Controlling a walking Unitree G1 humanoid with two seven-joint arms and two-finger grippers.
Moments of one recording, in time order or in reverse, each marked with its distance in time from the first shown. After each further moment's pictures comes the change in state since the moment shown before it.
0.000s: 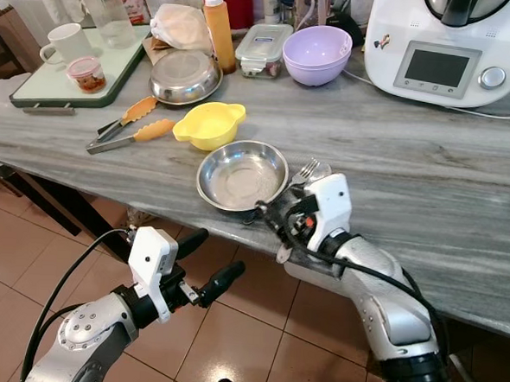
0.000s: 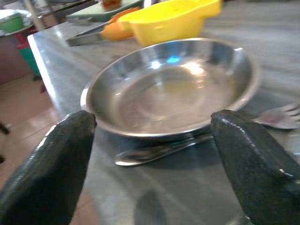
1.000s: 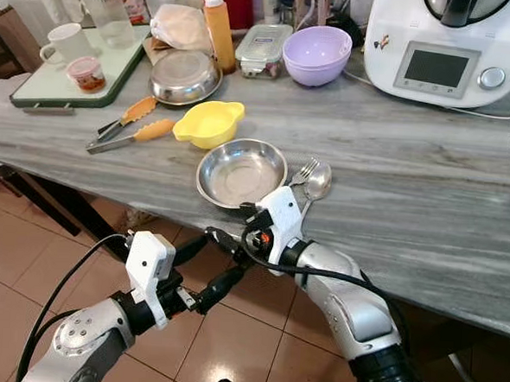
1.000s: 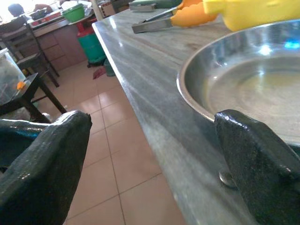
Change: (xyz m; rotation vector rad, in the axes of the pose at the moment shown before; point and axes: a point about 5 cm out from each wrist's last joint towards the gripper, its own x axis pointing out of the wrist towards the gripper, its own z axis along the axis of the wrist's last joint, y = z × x) left arm -0.007 -0.001 -0.002 -0.018 0.025 -0.004; right arm 0.031 0.035 -0.011 0.025 0.035 0.226
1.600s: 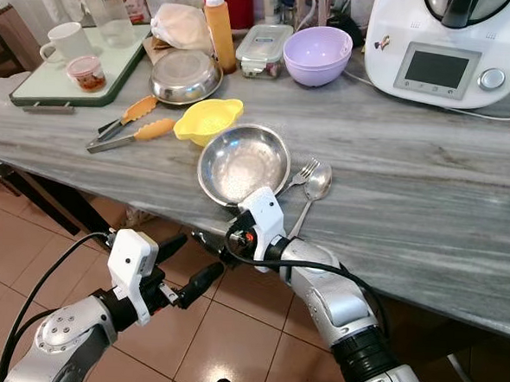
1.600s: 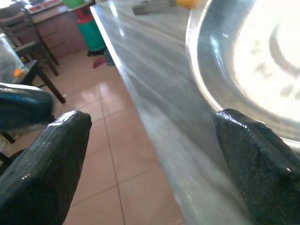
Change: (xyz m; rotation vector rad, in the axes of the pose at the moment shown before) left arm -0.010 0.016 -0.002 0.024 0.023 0.063; right arm 0.011 -0.008 -0.016 -0.001 0.044 -0.008
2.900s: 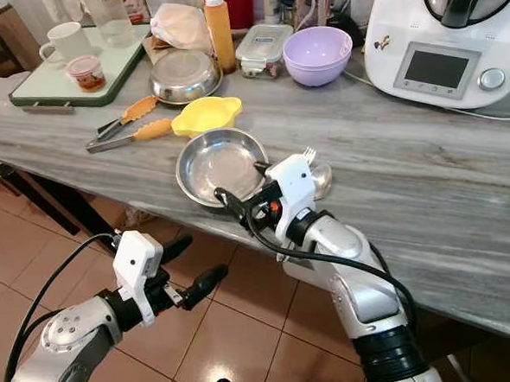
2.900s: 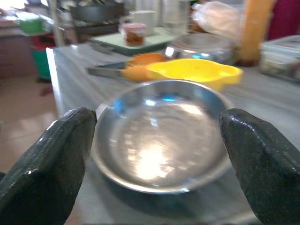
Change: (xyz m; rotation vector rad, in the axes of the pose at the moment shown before) left arm 0.005 0.001 -0.001 0.007 -0.006 -0.018; right arm -0.031 -0.015 0.065 -0.233 -0.188 -0.196
